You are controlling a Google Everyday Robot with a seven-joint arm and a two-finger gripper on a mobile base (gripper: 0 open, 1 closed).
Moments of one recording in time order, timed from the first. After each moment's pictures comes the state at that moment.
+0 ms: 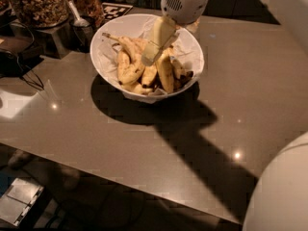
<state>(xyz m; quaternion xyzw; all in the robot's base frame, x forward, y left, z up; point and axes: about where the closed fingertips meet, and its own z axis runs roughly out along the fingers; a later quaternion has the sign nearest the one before) 0.597 -0.051 0.959 -0.44 0.89 0.05 0.12</state>
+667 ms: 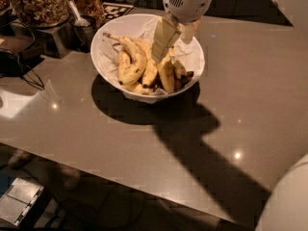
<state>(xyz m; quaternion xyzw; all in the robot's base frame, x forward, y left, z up) 0.591 -0.055 0.967 -0.39 0.91 0.05 0.12</state>
